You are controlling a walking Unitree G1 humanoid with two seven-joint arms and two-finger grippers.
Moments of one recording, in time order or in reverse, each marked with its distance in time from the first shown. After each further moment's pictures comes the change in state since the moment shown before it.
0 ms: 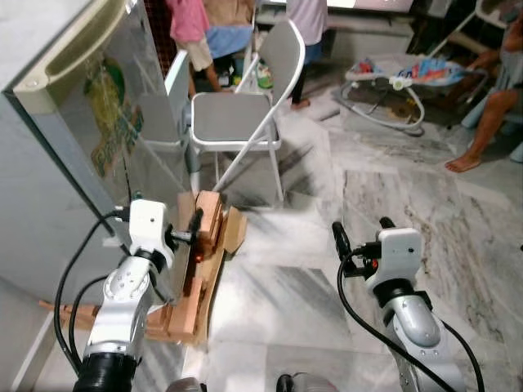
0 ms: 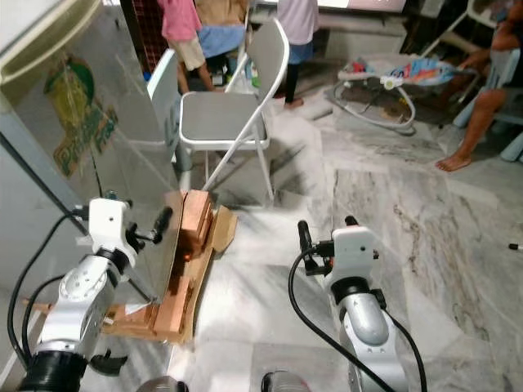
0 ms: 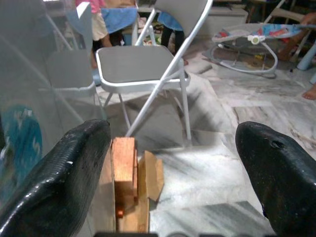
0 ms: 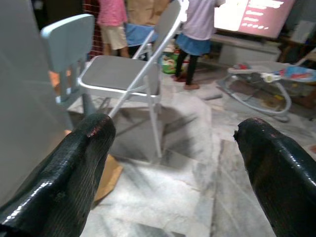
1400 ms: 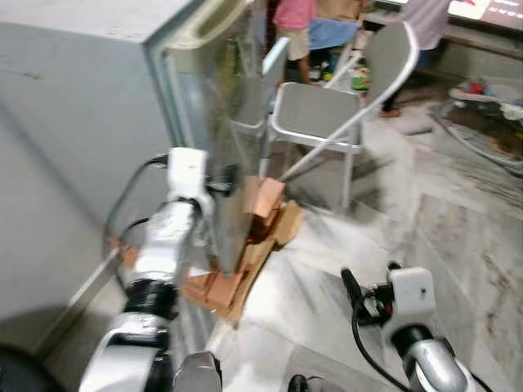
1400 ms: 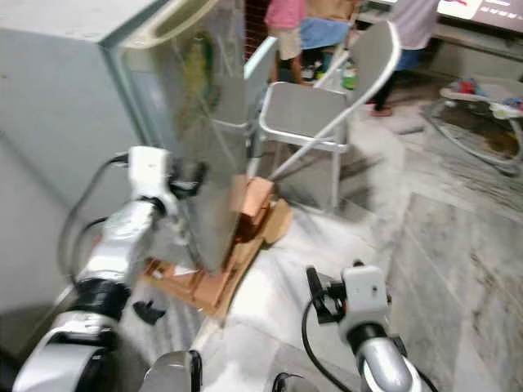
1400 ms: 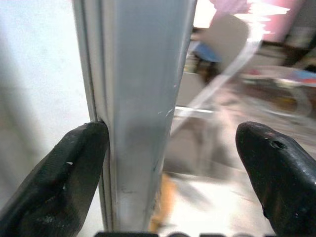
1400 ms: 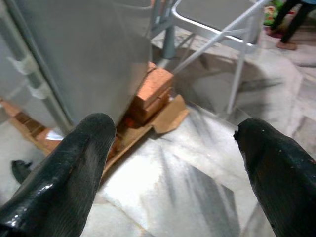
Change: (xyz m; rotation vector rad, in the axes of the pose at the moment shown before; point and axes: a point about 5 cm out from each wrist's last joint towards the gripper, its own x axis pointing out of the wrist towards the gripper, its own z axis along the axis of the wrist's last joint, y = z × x) left arm 0.083 -0.102 0.064 -0.081 -0.088 -0.296; right arm -0.061 -0.009 -0.032 0.004 0.259 0.012
